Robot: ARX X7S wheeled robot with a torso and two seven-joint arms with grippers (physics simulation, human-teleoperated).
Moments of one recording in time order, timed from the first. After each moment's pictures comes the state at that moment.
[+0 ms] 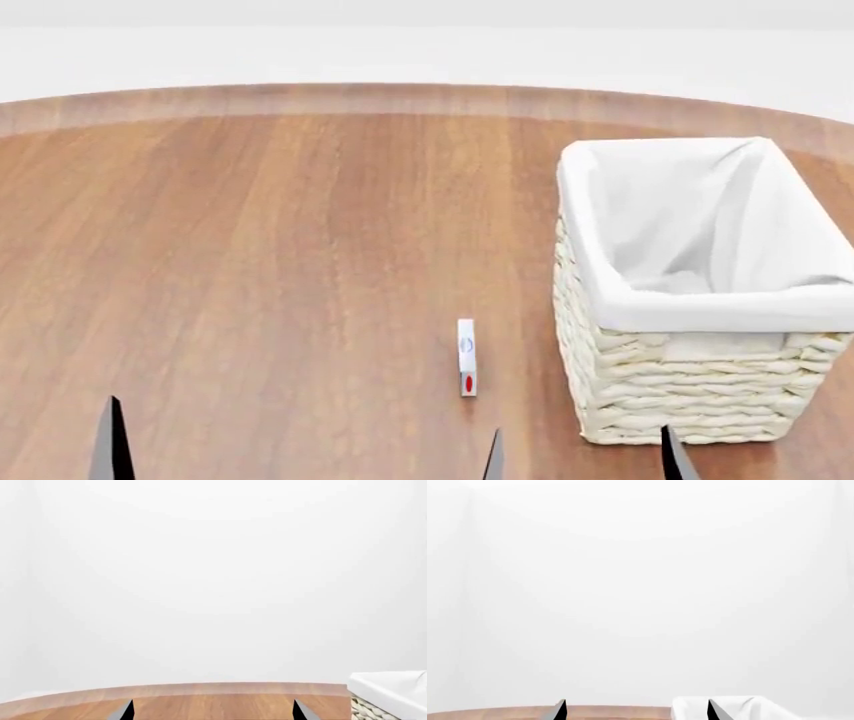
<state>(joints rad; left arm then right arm) 0.17 -0.31 0.22 0.63 -0.14 -0.03 -0.35 -0.23 0.30 -0.24 -0.61 0.11 -0.15 0.31</state>
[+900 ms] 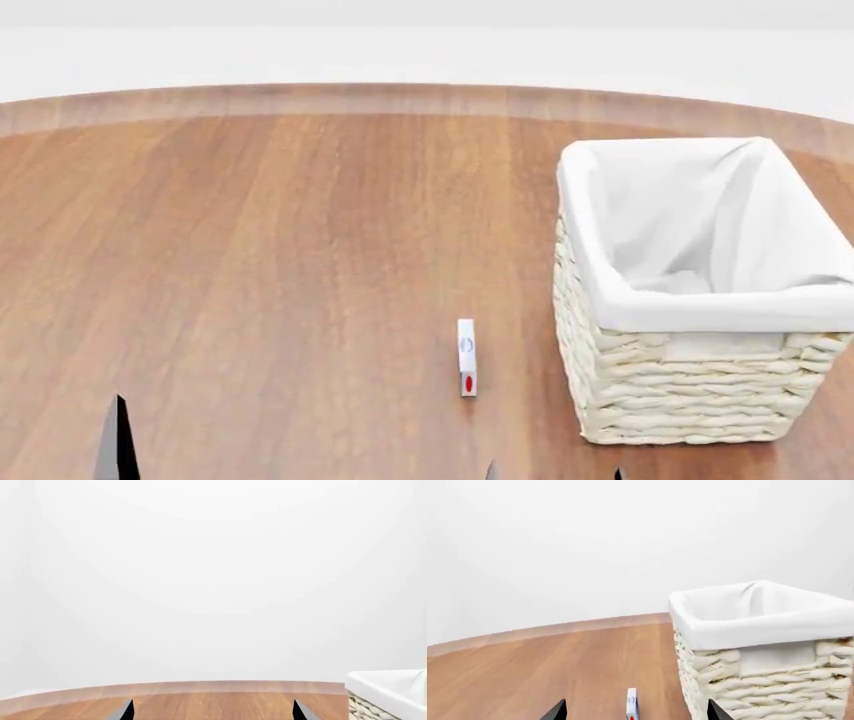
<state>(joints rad) 0.16 -0.33 0.24 0.62 -0.16 -0.03 -0.37 -0.14 0.26 -0.27 -0.34 0.29 -0.03 0.31</state>
